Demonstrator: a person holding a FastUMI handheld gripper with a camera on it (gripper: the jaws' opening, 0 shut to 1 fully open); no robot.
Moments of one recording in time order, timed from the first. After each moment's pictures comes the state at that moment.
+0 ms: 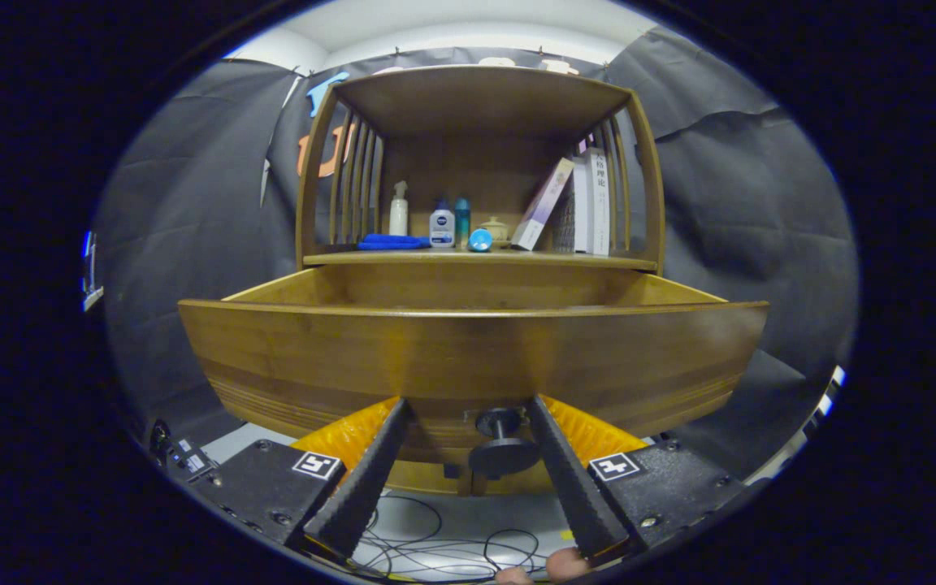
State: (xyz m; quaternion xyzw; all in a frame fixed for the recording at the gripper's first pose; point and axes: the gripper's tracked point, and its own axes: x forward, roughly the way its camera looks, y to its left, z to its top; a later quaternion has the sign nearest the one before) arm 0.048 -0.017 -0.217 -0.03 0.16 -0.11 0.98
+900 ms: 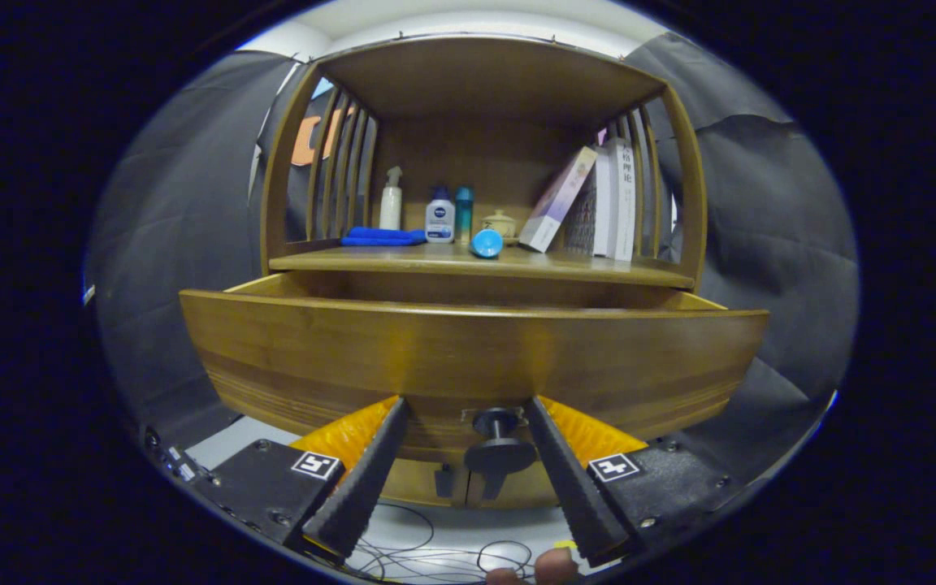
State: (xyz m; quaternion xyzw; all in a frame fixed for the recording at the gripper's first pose) arm 0.134 -0.029 -0.214 -0.04 0.19 -0.11 0.97
